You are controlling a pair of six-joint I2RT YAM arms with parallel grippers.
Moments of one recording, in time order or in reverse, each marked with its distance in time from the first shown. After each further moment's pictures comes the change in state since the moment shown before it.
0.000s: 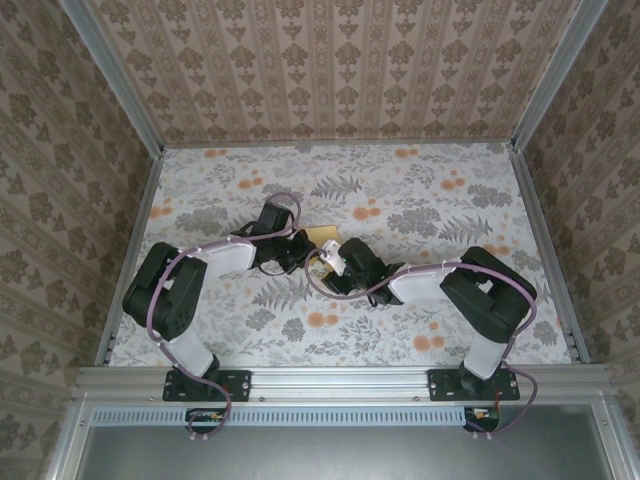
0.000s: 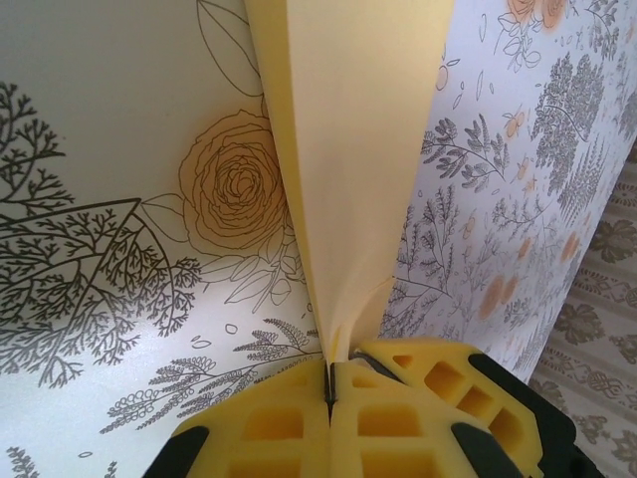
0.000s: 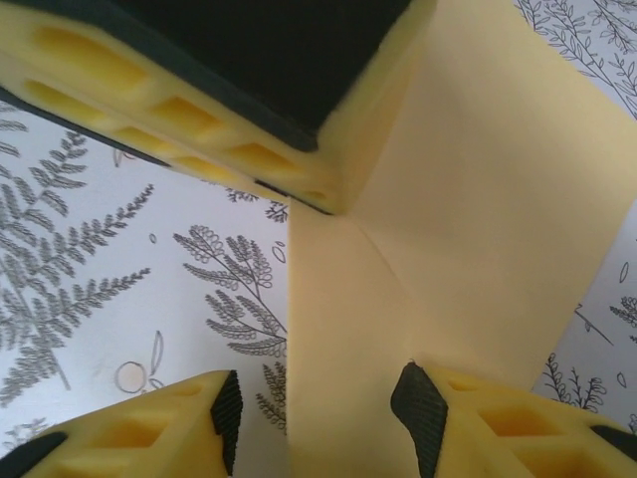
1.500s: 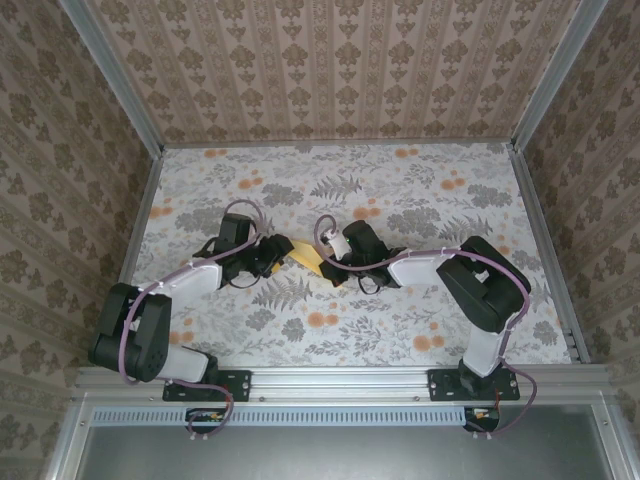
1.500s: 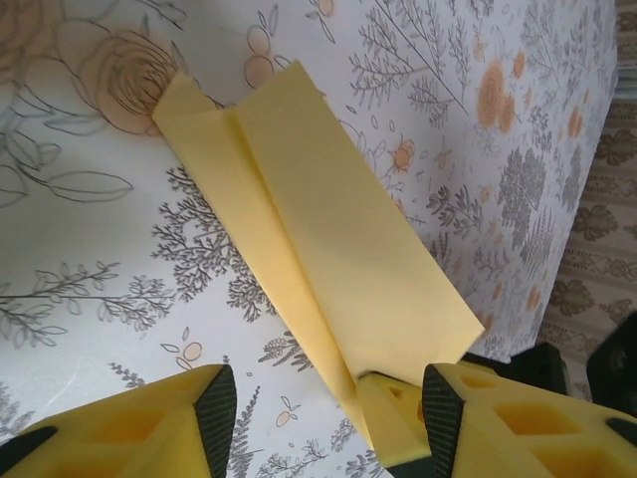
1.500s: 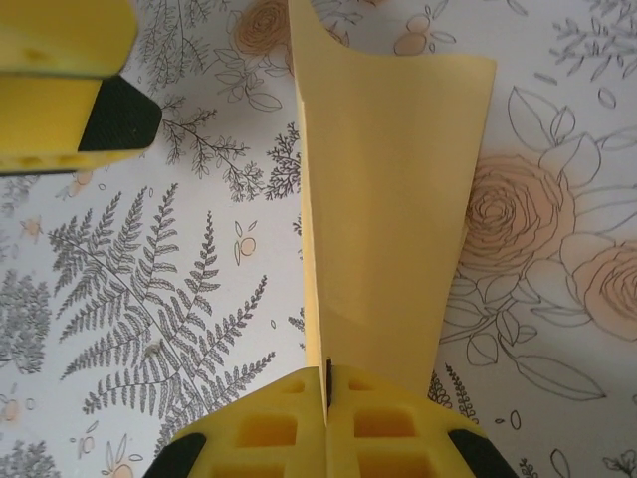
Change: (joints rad) left arm 0.168 -0.288 -0.242 0.053 -0.014 0.031; right arm -0.110 0.061 0.103 -0.042 -0.407 0.352
